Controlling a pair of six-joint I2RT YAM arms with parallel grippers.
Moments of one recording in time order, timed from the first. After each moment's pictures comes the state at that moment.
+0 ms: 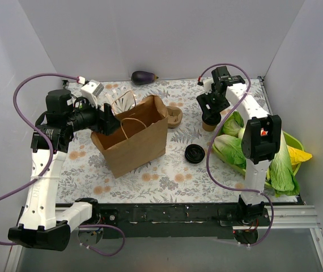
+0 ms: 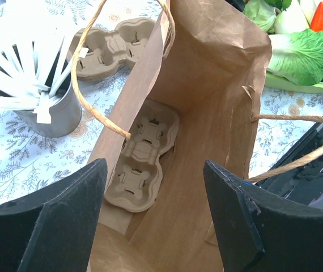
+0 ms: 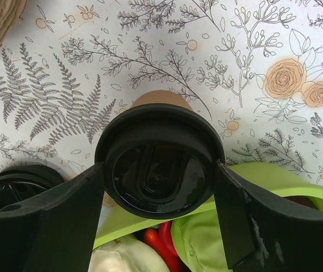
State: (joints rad) left arm -0.09 1.05 1.40 -0.87 0.62 0.05; right arm 0.24 2.04 1.85 -0.99 -0.13 -0.30
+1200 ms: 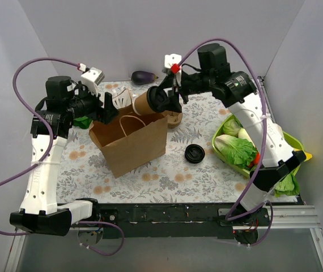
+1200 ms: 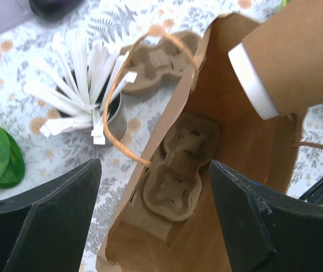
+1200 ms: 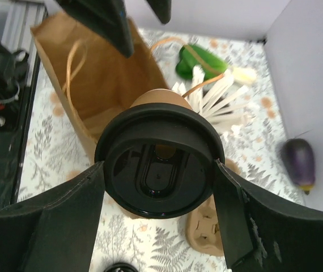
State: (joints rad) left arm -0.09 1.18 1.59 -0.90 0.51 0.16; right arm 0.63 1.68 2.15 -0.86 -0.81 -0.51
